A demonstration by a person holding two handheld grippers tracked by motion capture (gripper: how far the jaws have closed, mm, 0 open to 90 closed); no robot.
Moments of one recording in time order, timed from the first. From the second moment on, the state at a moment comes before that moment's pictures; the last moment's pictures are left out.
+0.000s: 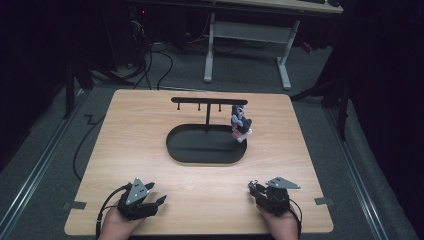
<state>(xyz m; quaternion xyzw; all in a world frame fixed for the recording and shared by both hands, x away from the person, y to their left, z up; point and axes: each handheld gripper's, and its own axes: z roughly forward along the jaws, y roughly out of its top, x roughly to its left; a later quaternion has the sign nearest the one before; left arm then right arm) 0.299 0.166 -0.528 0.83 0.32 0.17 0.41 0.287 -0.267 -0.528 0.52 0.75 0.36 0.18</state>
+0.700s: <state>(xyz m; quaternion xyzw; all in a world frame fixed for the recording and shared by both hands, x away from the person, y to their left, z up) 0.300 0.168 -0.527 0.83 0.32 0.18 0.42 0.288 -0.266 -0.524 0.52 0.76 0.34 0.21</state>
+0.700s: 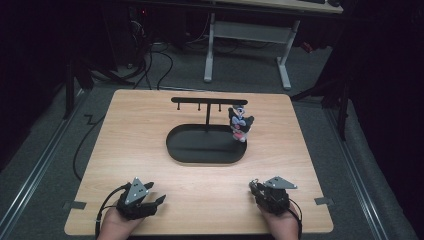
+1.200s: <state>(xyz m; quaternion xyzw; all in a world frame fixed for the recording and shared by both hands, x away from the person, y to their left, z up) 0.300 0.168 -0.528 0.83 0.32 0.17 0.41 0.287 -0.273 -0.523 0.54 0.74 0.35 0.20</state>
